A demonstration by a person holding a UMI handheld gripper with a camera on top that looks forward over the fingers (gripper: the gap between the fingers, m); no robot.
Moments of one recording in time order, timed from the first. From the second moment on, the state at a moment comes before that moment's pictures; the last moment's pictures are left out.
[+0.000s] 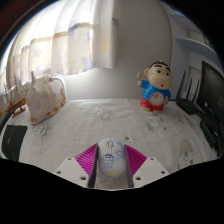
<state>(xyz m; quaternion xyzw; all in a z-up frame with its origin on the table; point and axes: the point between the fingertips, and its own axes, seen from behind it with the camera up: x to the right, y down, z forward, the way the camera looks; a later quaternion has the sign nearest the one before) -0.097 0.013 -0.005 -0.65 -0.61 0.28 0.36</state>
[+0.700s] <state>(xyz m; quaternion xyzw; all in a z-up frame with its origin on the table) -0.089 -0.384 0.094 -0.56 -0.69 0.38 0.27</state>
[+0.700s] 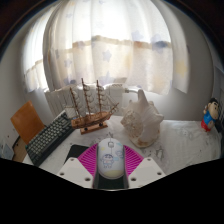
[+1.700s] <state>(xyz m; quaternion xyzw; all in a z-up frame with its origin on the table) 0.108 -0.261 0.168 -0.63 -0.69 0.26 0.25</state>
